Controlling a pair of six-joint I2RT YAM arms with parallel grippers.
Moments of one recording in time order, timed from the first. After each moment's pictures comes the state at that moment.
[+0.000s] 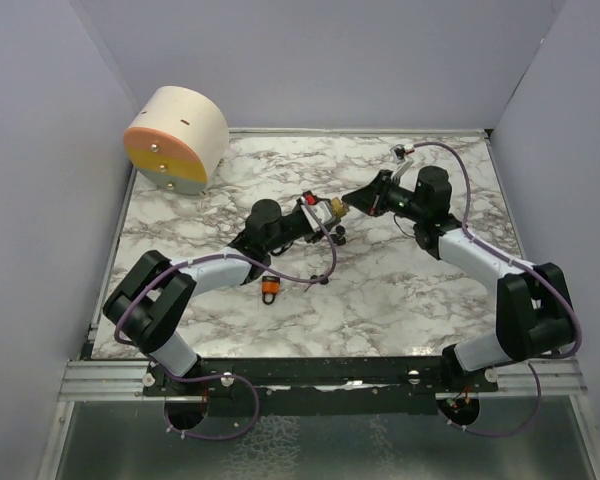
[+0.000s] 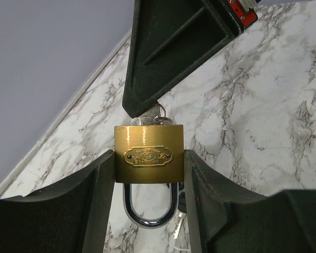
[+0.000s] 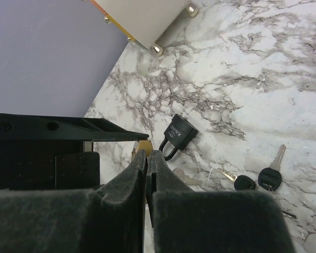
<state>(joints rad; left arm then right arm) -0.68 1.58 0.77 0.79 0.39 0.35 0.31 1.46 0.84 0.45 -0.63 0.59</state>
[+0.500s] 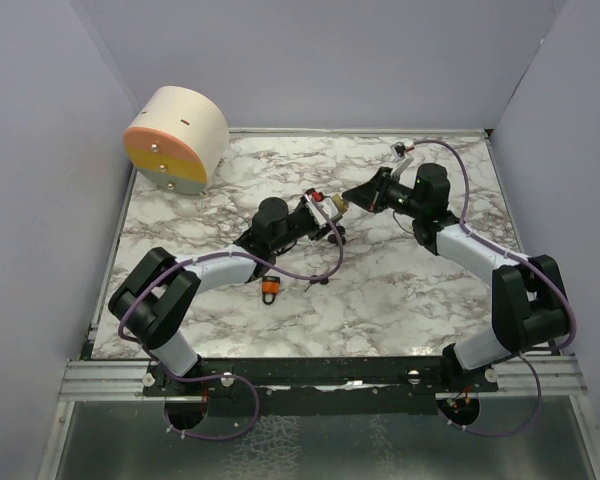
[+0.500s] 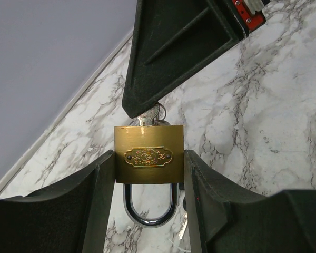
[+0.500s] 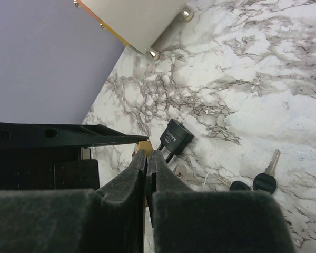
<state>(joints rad) -0.69 1.61 0.82 0.75 0.32 0.36 0.30 1.51 0.87 0.48 -0.64 0.62</state>
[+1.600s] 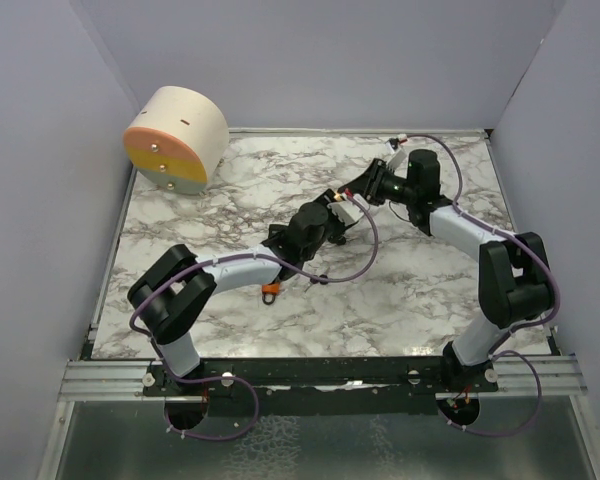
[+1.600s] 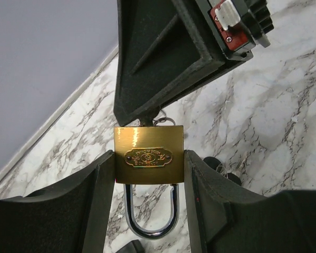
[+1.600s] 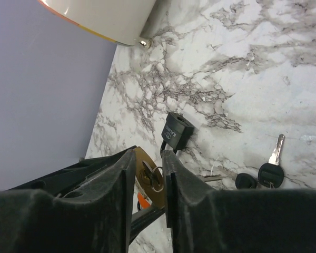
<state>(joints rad) -0.87 1.70 0.97 0.53 -0.26 0.43 0.28 1.68 1.03 0.32 -0.67 0.72</state>
